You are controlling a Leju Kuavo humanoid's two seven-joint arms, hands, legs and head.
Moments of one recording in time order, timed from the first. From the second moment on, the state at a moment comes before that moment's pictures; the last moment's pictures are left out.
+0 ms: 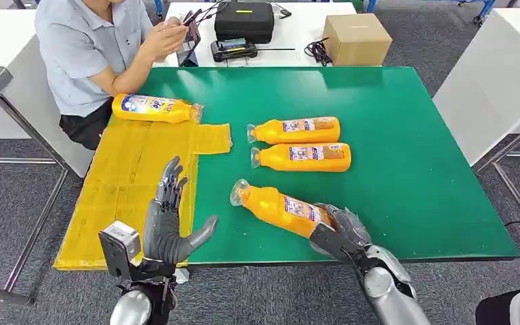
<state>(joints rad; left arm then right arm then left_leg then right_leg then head) 0.06 -0.33 -0.26 -1.60 -0.08 0.15 -0.30 -0.11 -0.08 0.17 -1.19 0.64 0.10 -0.39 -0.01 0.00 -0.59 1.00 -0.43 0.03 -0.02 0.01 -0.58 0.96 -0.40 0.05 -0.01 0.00</state>
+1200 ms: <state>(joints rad) -0.15 -0.34 -0.30 -1.16 -0.05 -0.05 -0.54 -0.21 0.01 0.33 -1.12 0.41 0.22 -0.52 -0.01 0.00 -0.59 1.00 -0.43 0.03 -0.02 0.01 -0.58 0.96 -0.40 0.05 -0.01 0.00</state>
